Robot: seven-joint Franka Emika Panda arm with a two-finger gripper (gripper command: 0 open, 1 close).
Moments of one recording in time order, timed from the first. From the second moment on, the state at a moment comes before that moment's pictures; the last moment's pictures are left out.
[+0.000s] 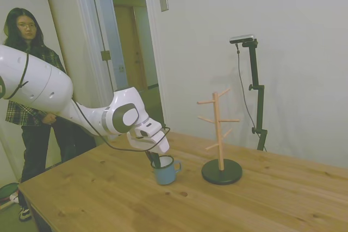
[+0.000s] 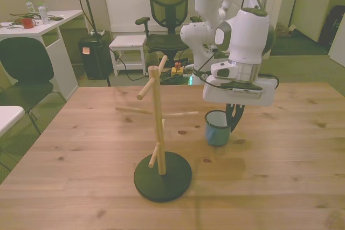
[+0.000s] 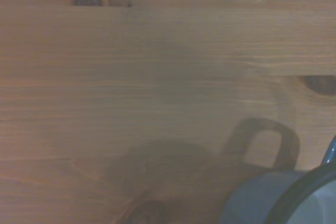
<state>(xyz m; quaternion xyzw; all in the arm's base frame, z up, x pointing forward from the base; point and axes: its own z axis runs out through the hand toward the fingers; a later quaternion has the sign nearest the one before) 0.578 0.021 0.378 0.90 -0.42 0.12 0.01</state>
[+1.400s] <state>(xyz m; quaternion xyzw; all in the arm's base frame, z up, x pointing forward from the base) 0.565 0.012 0.408 0.89 -0.43 0.13 0.00</state>
